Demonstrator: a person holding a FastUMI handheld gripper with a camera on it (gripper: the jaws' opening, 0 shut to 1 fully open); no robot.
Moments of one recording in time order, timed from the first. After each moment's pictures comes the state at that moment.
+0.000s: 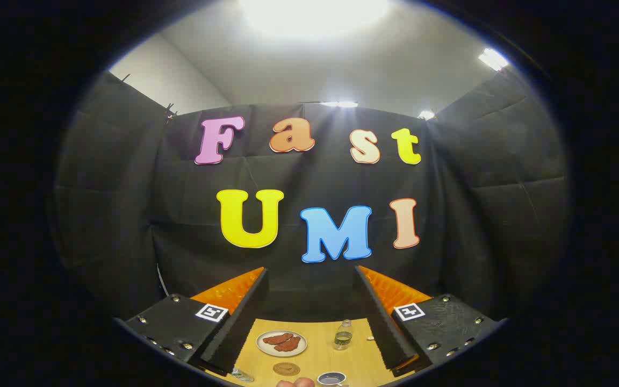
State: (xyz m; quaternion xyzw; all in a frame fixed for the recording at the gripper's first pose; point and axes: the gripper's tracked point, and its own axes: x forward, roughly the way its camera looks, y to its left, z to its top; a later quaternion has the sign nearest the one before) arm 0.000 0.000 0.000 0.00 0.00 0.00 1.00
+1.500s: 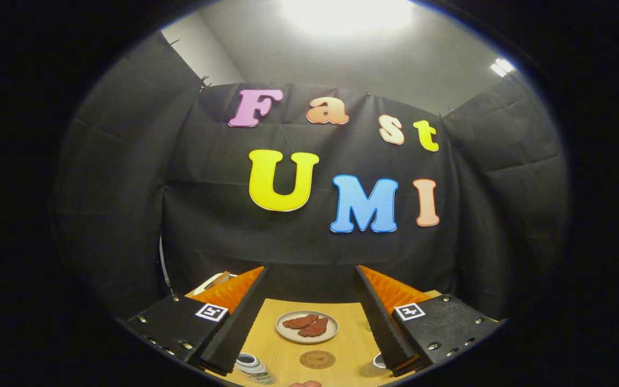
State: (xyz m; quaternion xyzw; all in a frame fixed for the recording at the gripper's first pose) arm -0.014 0.140 -0.209 -0.04 0.00 -0.01 1.00
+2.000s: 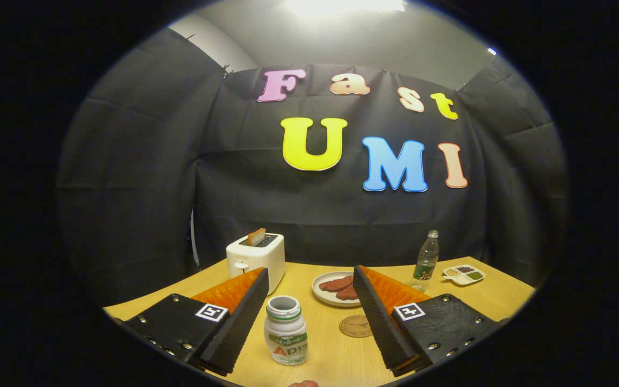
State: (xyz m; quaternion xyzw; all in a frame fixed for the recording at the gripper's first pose) arm -0.039 0.197 -0.359 -0.03 0.05 0.08 1.00
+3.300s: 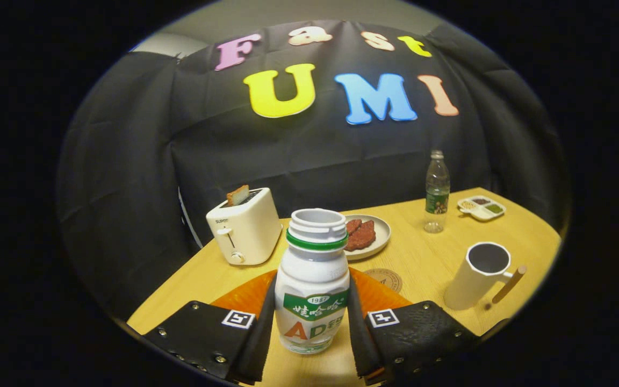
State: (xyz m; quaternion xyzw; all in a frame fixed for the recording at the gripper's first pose) arm -0.002 0.167 -0.445 0.14 0.20 0.04 0.97
